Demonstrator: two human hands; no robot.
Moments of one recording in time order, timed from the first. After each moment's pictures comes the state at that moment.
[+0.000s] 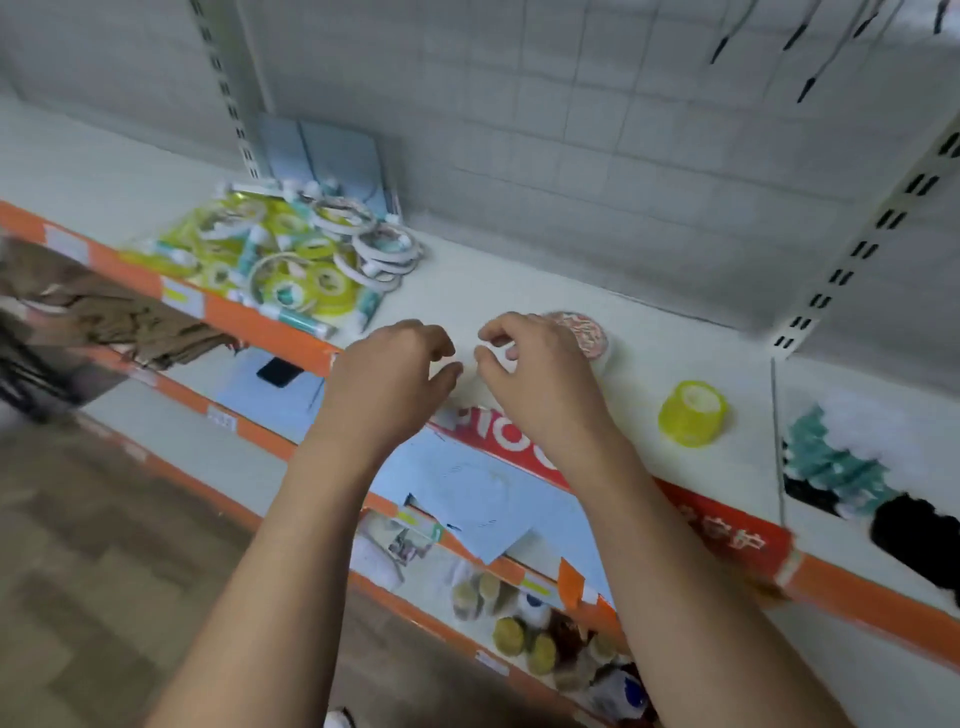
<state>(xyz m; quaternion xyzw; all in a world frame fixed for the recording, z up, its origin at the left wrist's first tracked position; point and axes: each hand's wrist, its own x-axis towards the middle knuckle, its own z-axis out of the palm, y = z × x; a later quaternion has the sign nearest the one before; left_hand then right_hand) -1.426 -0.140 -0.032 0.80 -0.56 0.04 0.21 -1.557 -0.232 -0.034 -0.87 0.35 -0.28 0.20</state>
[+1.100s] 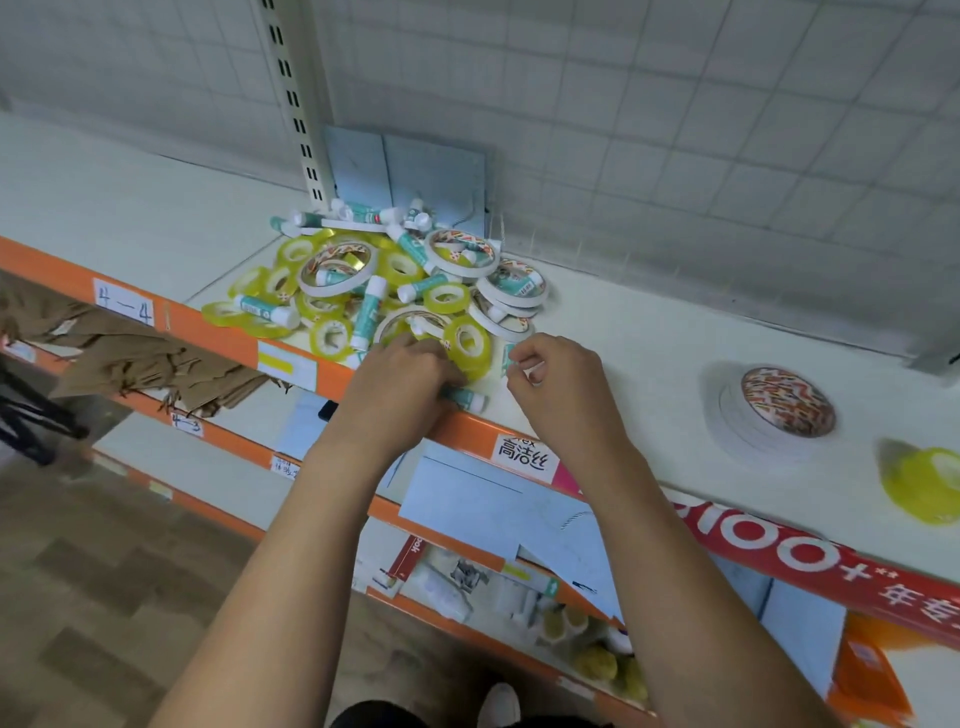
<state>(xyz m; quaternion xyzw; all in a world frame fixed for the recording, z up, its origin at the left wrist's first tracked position) -1.200 -0.150 -0.054 0.74 -0.66 0.01 0.08 -1.356 -0.234 -0.067 -0.82 0.45 -0.27 0.23</state>
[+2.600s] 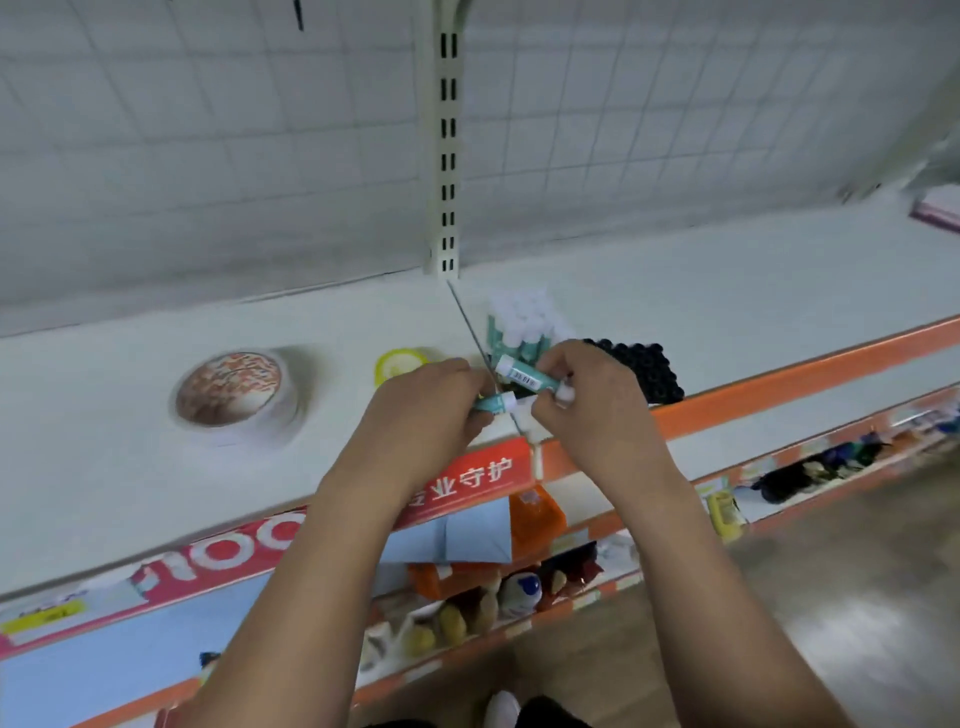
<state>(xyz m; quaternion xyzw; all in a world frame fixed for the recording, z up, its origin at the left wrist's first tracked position) -1.632 -0.274 -0.050 0.47 -0.87 -0.08 0.11 -1.807 -0.236 -0.062 -0.66 0.67 -0.32 0.08</state>
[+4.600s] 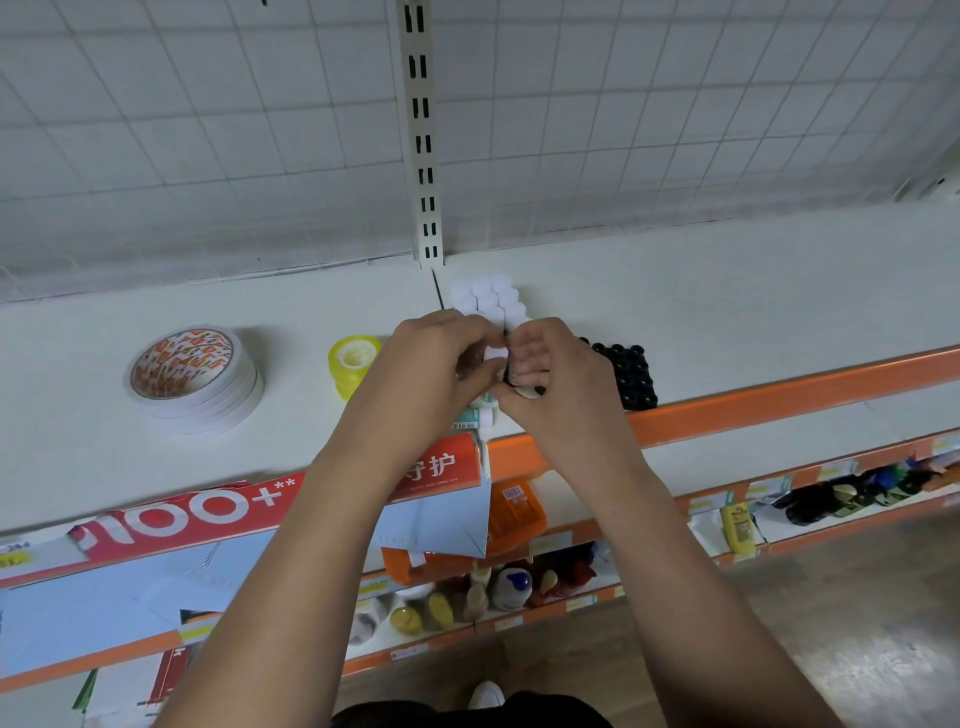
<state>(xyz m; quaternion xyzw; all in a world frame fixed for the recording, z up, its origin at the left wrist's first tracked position) -1.685 -0.266 -0.037 0.44 -0.82 -0.12 0.33 -1.837 -0.242 -0.066 -0.66 0.59 -0.42 0.19</state>
